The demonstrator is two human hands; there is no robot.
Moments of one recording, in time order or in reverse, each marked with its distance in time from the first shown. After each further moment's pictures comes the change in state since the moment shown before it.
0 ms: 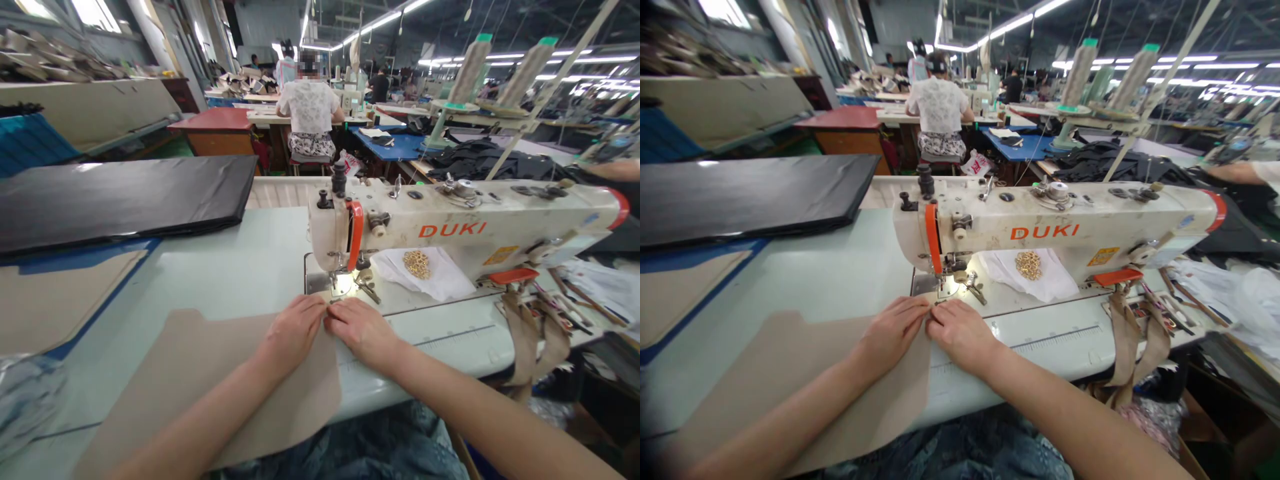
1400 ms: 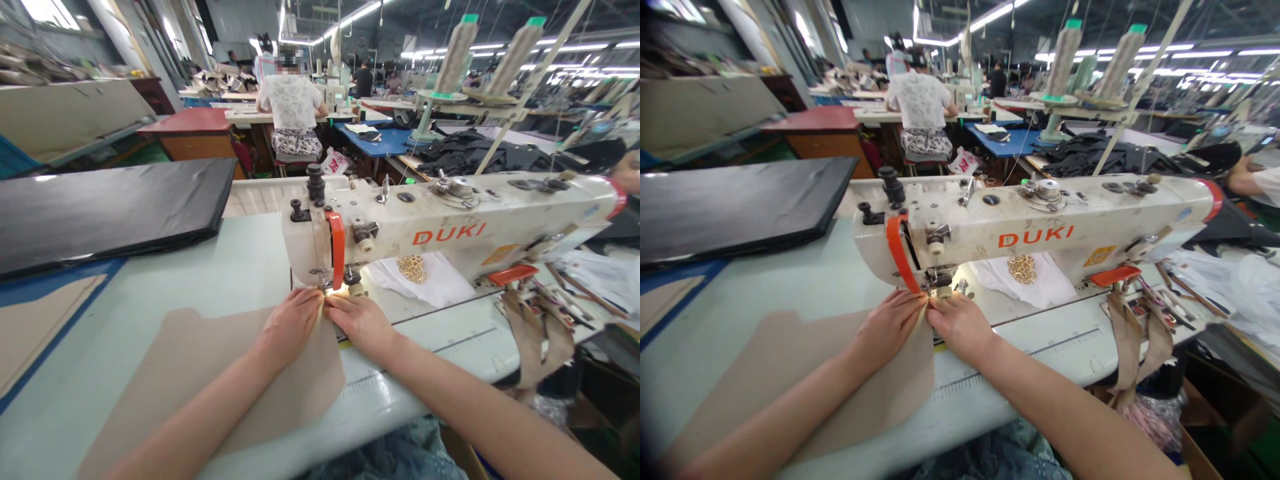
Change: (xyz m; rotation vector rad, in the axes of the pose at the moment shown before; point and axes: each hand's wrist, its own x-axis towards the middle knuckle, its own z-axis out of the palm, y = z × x) left_hand 0.036 -0.028 0.015 0.125 -0.047 0.108; right_hand 0.010 0.032 0.006 -0.026 0.000 0.122
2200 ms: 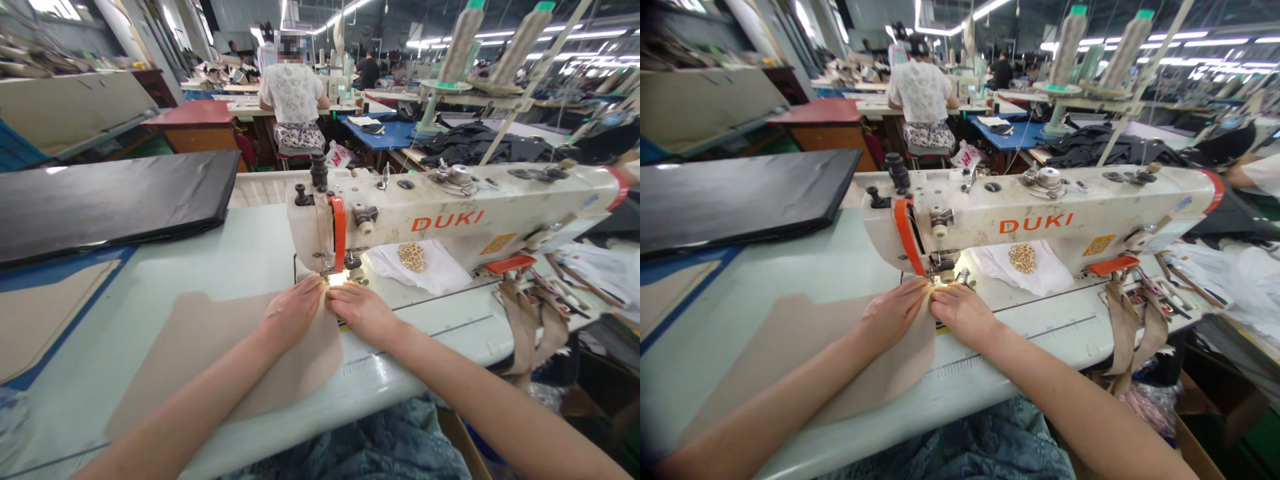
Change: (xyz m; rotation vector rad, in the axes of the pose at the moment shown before) left_hand -0.004 0.009 -0.009 0.114 -0.119 -0.005; right_hand -0.005 0.001 -0.004 0.096 -0.029 -0.091
